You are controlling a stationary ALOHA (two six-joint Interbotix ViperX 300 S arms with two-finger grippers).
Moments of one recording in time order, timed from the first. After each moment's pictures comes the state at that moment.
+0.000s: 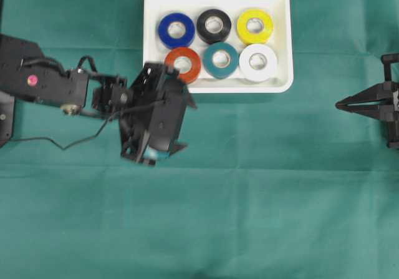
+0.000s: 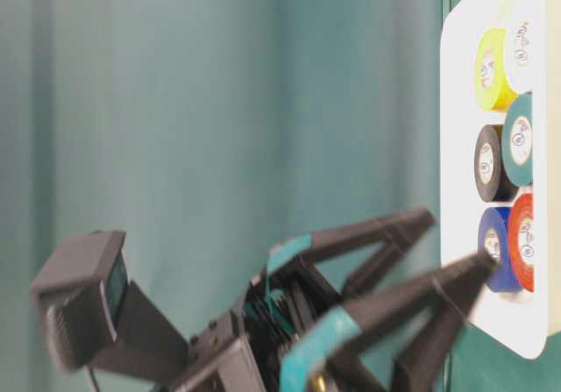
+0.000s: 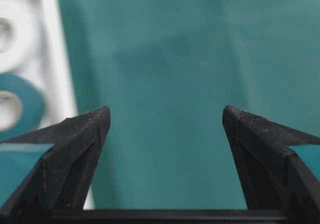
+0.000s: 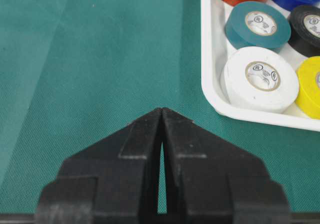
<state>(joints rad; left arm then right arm) -0.09 -0.07 0.57 -0.02 0.25 0.24 -0.01 -1.11 1.46 -0.04 0.04 0.01</state>
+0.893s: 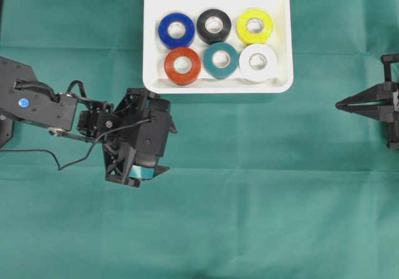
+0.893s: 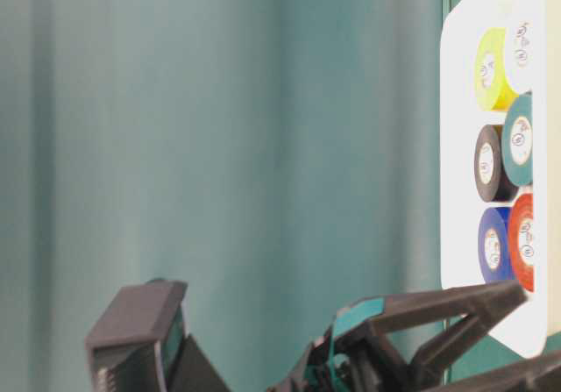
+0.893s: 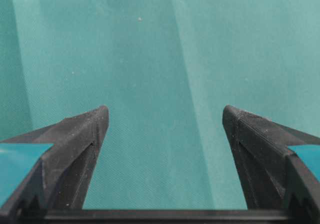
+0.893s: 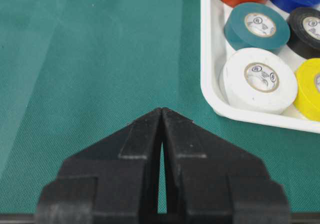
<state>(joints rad) -0.15 -0.09 0.68 -0.02 0.20 0.08 -0.01 -1.11 1.47 -0.05 0.04 0.01</state>
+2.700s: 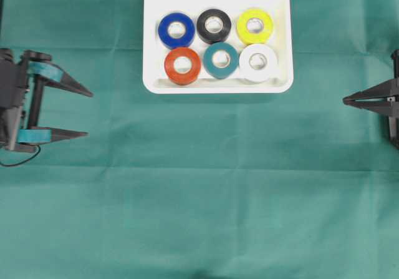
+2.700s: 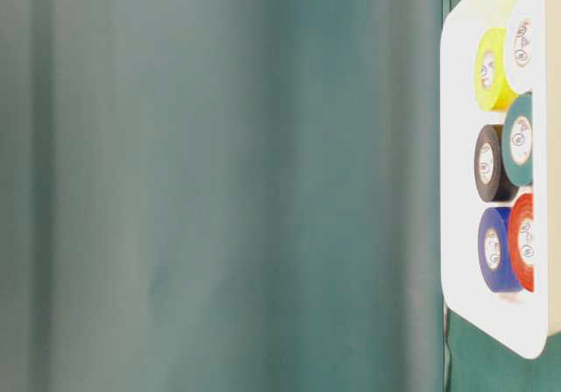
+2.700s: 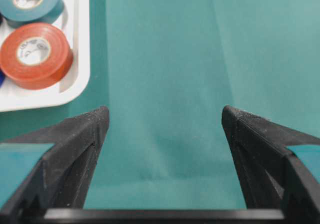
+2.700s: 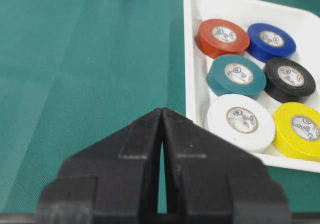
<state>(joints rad) -0.06 -0.85 1.23 -0.02 0.06 0.08 -0.01 -1.27 1.48 -0.05 0.04 0.01</state>
